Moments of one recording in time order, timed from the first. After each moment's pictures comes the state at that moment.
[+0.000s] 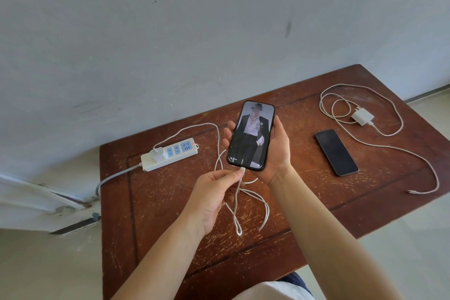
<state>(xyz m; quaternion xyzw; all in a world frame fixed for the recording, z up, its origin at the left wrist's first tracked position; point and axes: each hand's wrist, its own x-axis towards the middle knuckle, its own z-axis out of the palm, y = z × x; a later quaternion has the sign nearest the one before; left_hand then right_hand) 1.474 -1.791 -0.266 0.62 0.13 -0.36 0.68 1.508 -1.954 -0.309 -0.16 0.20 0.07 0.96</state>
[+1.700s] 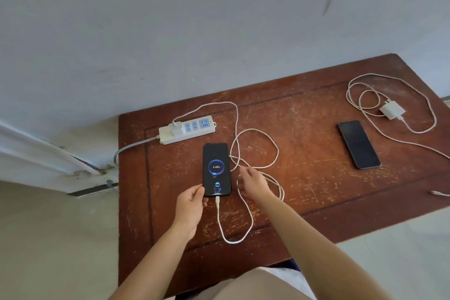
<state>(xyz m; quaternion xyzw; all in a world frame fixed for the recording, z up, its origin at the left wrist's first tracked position) 1.446 -1.695 -0.424 0.73 0.24 -0.22 0.60 1.459 -1.878 -0.437 -0.70 0.34 0.20 0.60</state>
